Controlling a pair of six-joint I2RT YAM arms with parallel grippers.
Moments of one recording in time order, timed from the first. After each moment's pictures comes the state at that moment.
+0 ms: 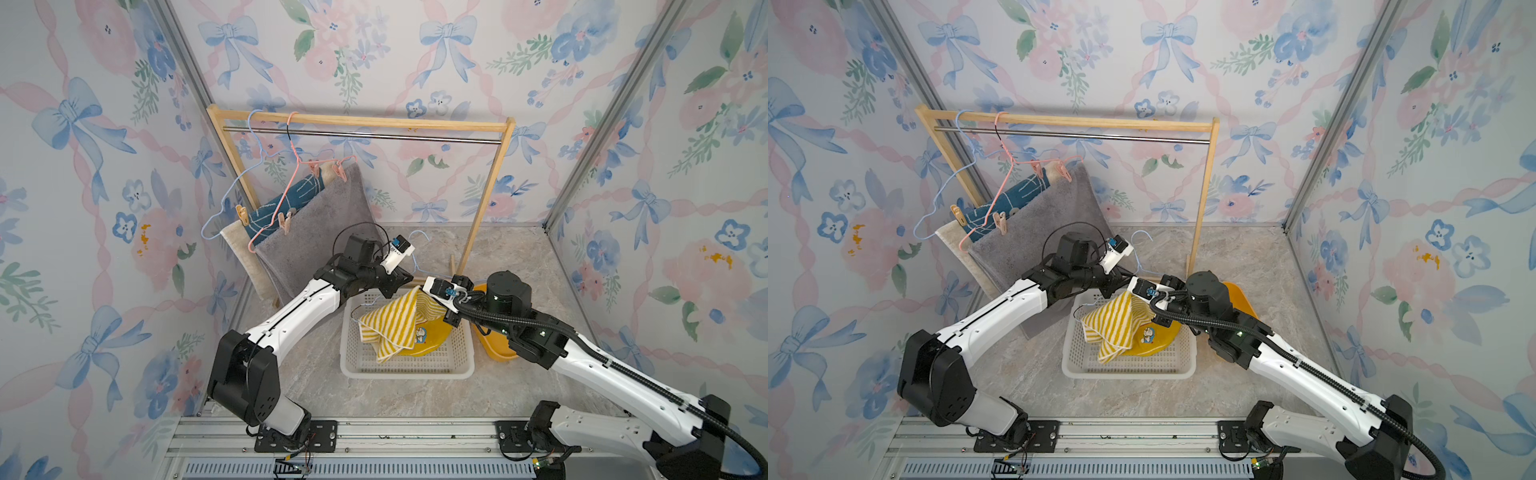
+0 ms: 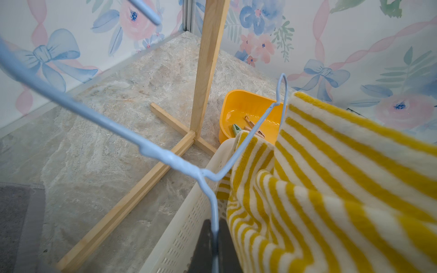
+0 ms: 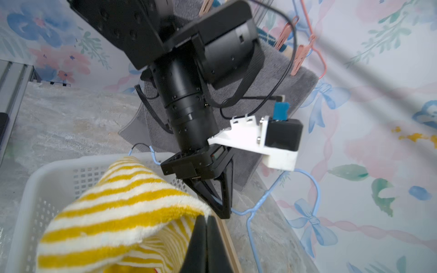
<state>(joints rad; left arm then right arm) -0.49 1.51 1.23 -0.33 0.55 0.16 0.85 1.05 1.01 -0.17 -0.11 -0.52</state>
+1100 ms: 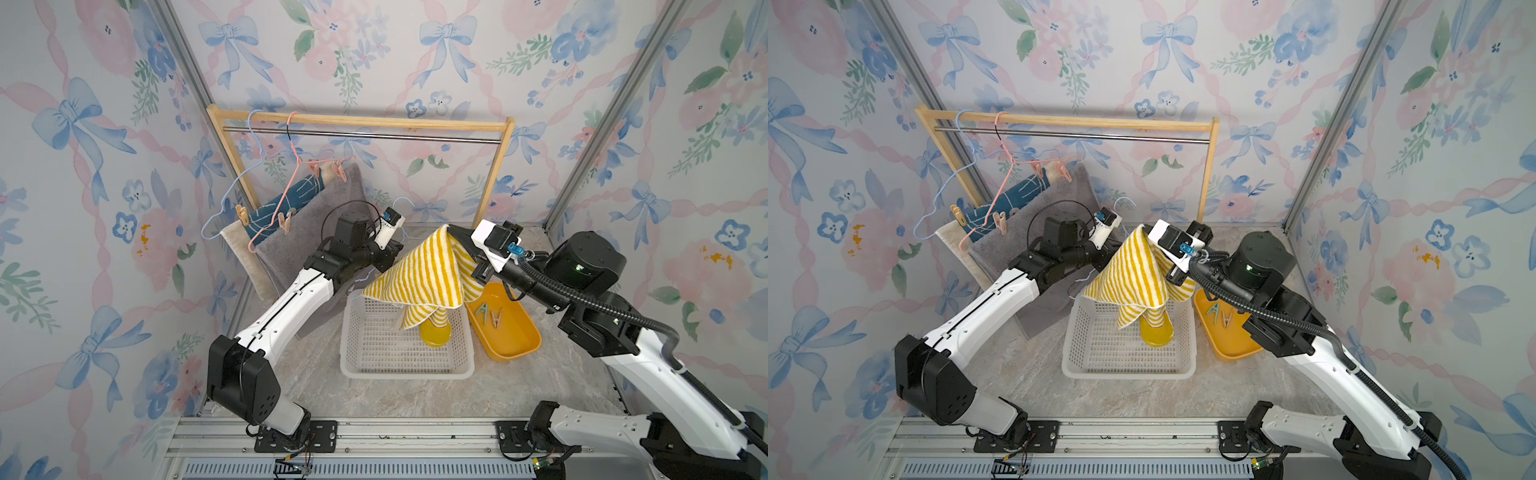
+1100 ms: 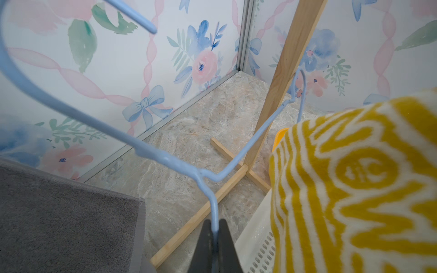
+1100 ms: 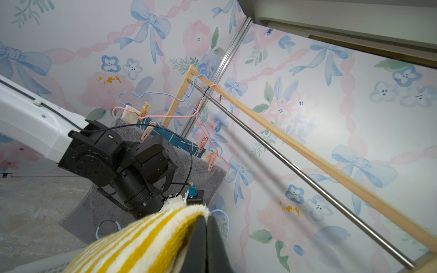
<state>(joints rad) -0.45 1.51 1.39 -0.34 0.34 0.17 0.86 1.13 1.56 -0.29 -0.06 -0.57</state>
